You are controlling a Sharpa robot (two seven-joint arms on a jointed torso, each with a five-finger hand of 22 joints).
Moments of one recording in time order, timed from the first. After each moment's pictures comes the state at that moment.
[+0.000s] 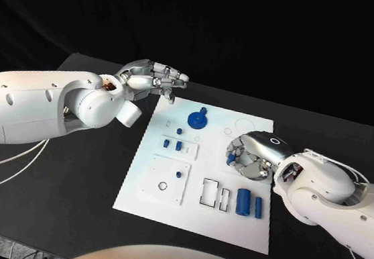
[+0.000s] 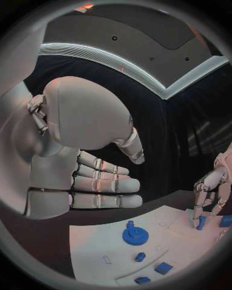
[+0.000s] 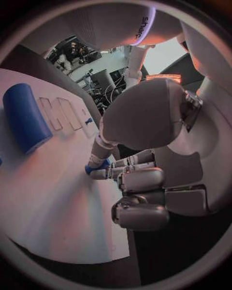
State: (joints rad) left arm 1.18 -0.92 -0.02 1.47 -0.12 -0.08 0.28; left_hand 1.36 -0.24 0.54 0.07 0.23 0.83 0.21 0.22 0.29 0.76 0.15 0.60 0.18 1.03 0.07 1.09 0.46 0.17 0.87 0.16 0.89 0.73; right arm 1.16 -0.82 -0.14 1.67 -1.66 -0.26 -0.18; right_hand 1.31 -0.14 0.62 -0.01 0.08 1.01 0.13 0.26 0.42 1.17 0.06 0.27 0.14 1.47 -0.01 1.38 1.21 0.07 1.46 0.09 1.29 1.31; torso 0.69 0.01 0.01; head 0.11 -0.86
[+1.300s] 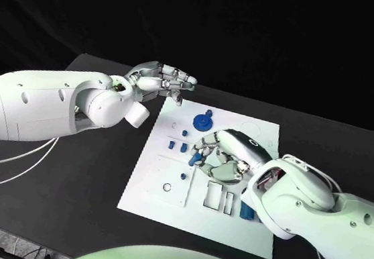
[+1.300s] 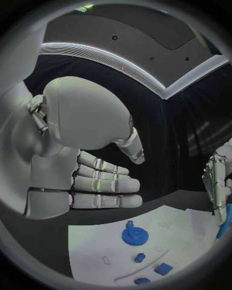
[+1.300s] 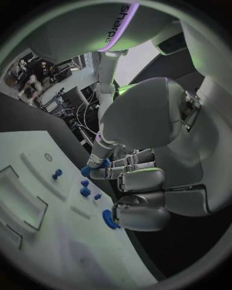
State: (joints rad) left arm 1.18 -0.90 -0.02 1.46 -0.12 -0.08 0.27; left_hand 1.36 -0.24 0.53 0.07 0.23 0.83 0.21 0.22 0.29 0.76 0.15 0.61 0.18 1.03 0.07 1.09 0.46 0.17 0.87 0.16 0.89 0.73; right arm 1.14 -0.72 -0.13 1.79 -1.42 -0.40 -0.15; right_hand 1.30 -0.12 0.62 0.00 0.08 1.02 0.12 0.26 0.42 1.18 0.06 0.26 0.15 1.46 -0.01 1.39 1.21 0.07 1.47 0.09 1.29 1.31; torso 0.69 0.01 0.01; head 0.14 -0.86
